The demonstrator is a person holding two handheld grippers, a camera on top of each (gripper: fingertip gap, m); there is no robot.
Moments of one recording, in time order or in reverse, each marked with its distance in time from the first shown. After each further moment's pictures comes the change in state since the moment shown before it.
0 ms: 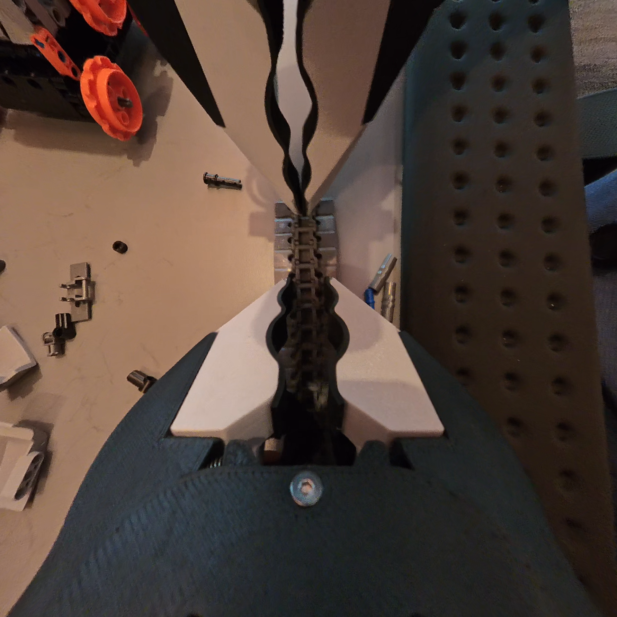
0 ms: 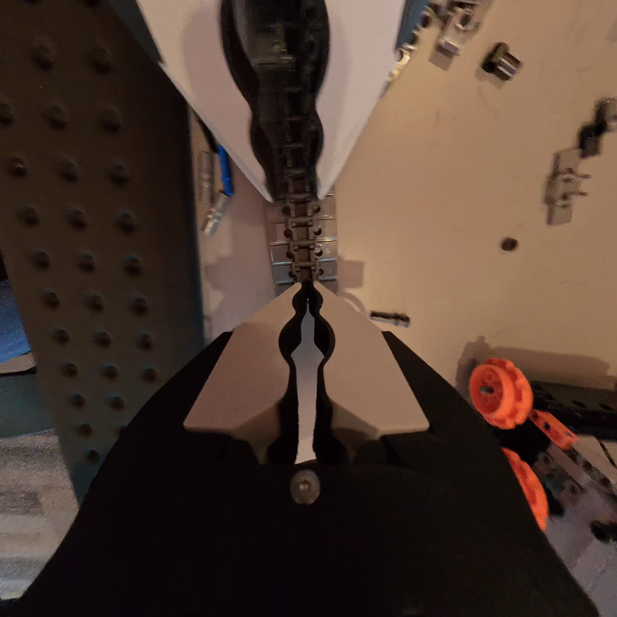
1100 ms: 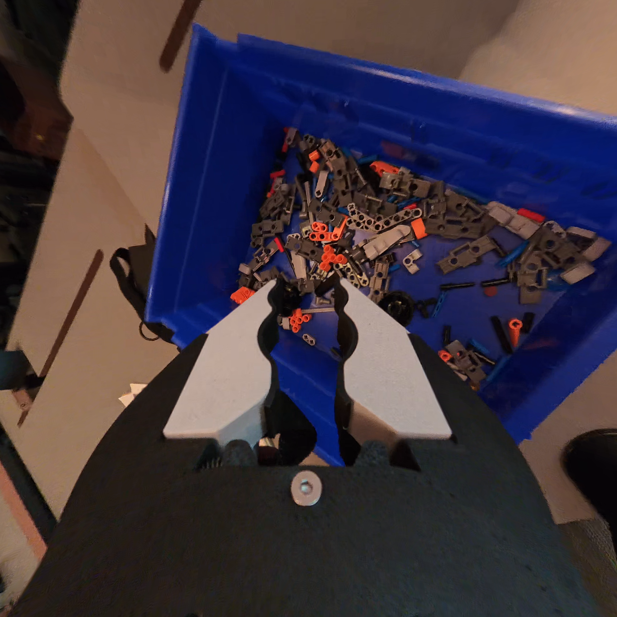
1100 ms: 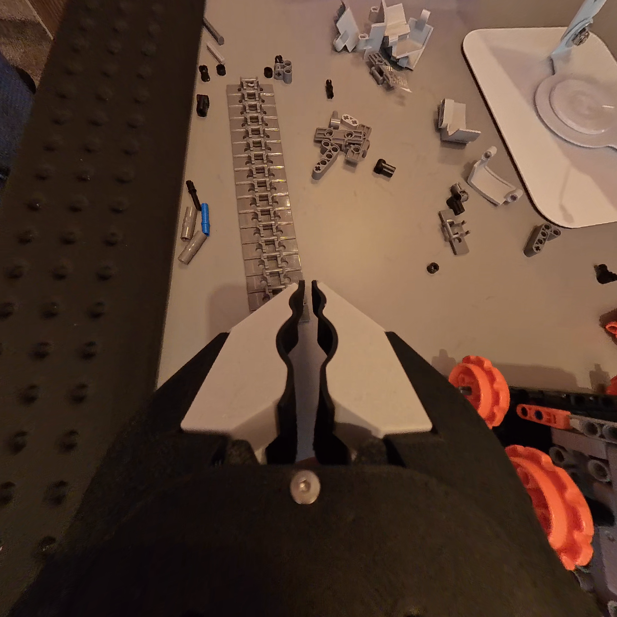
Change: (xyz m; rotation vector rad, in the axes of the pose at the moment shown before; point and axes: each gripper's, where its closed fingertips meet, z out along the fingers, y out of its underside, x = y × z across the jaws) left arm -0.171 0.273 -0.355 -0.537 -0.721 -0.473; right arm 0.024 -0.011 -0.018 0.557 0.119 -0.003
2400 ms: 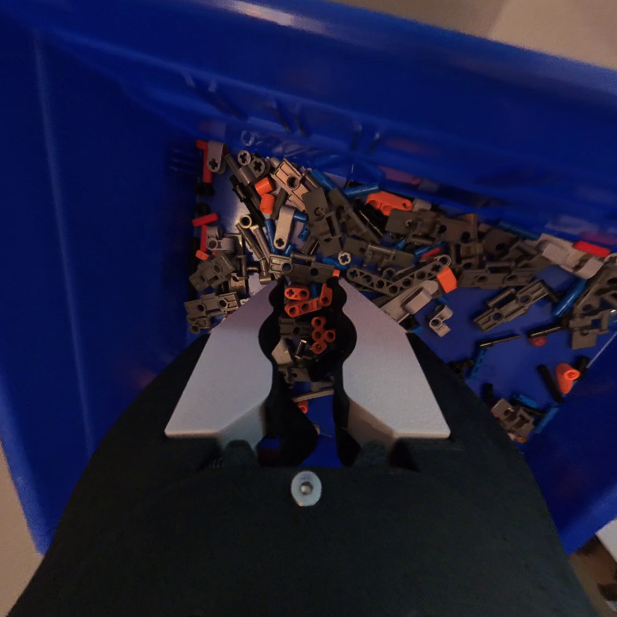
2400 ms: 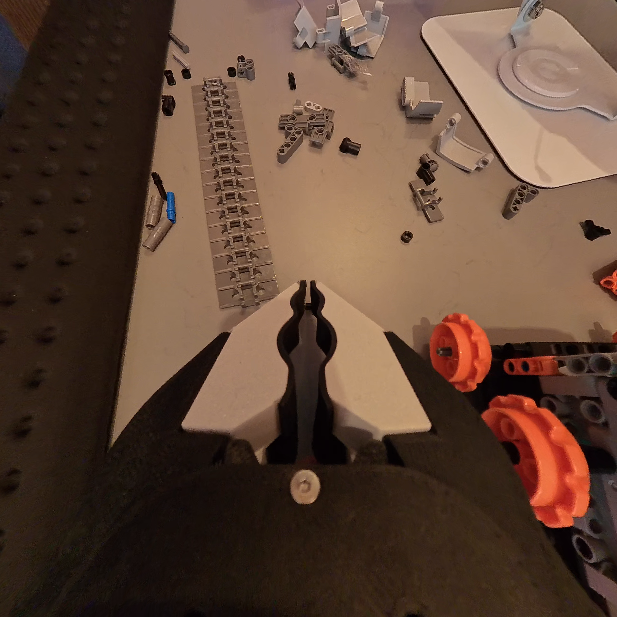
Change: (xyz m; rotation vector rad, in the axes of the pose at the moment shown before) left arm 0.019 -0.010 0.101 -0.113 0.362 0.073; right arm 0.021 0.018 -0.004 0.069 0.018 0.084
